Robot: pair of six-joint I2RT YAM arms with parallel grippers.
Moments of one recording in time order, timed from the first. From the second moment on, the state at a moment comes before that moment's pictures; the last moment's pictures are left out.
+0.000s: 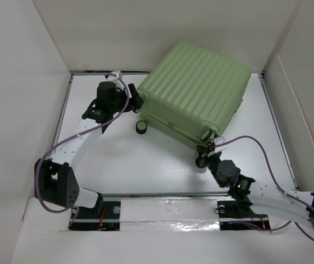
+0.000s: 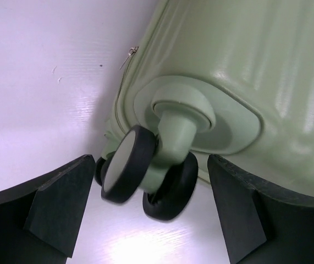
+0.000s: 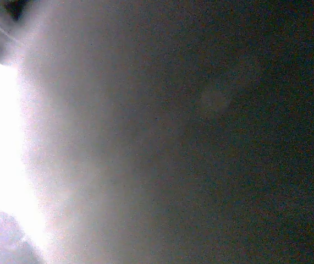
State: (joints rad) left arm -0.31 1.34 1.08 -0.18 0.10 -0.48; right arm 1.00 0.79 0.13 0.58 0.59 0.16
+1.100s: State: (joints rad) left arm -0.92 1.53 0.91 0.13 0.32 -0.59; right arm 0.91 0.90 0.18 0.59 0.49 0.12
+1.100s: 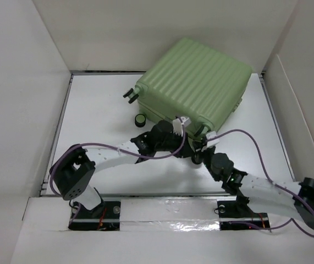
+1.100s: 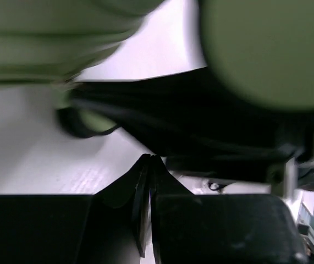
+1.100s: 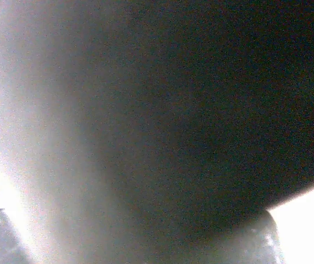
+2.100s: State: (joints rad) left arm -0.97 1.77 1.38 0.19 0.41 -0.56; right arm 0.83 0.45 0.11 0.25 0.48 0.23
